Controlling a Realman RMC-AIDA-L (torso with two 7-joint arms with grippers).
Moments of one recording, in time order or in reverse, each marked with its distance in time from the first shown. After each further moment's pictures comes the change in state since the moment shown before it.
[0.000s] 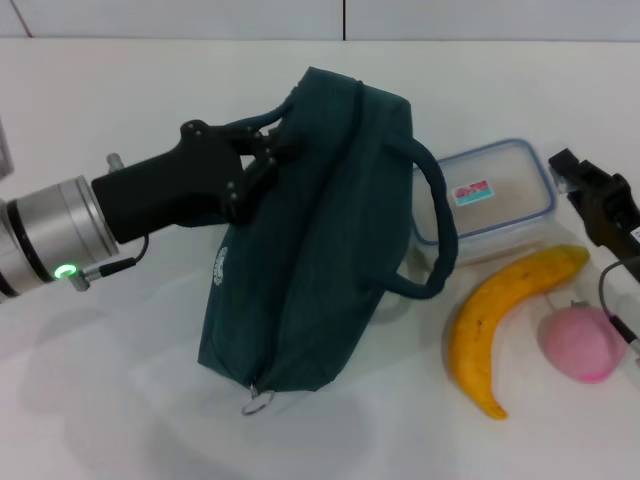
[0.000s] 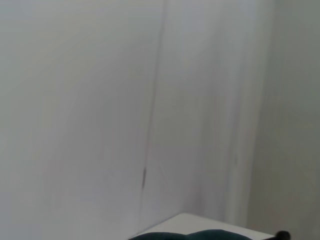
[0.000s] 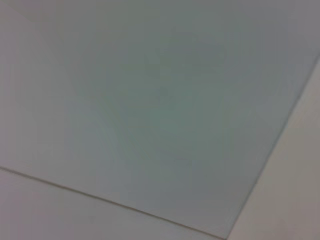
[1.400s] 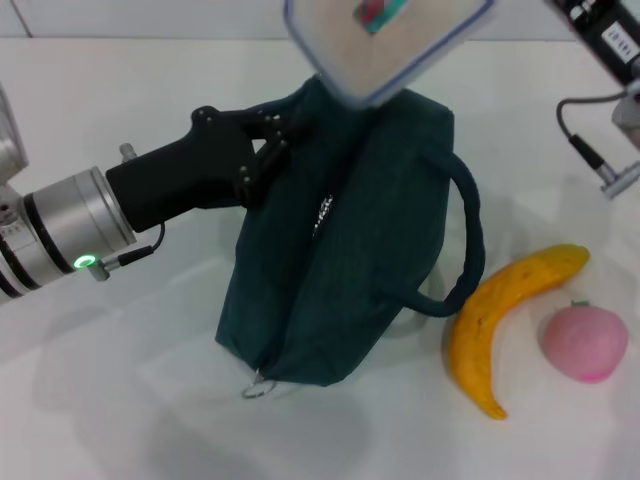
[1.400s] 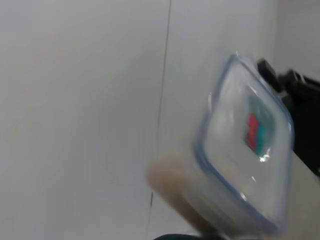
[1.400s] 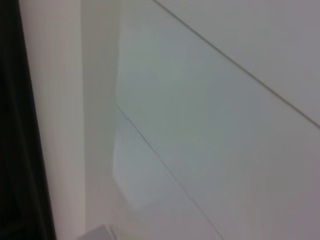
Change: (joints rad) left arm -0.048 -0.006 -0.006 -0.094 -0.067 -0.007 0.070; right arm 0.319 -0.001 -0.038 -0.168 -0.090 -0.460 -0.157
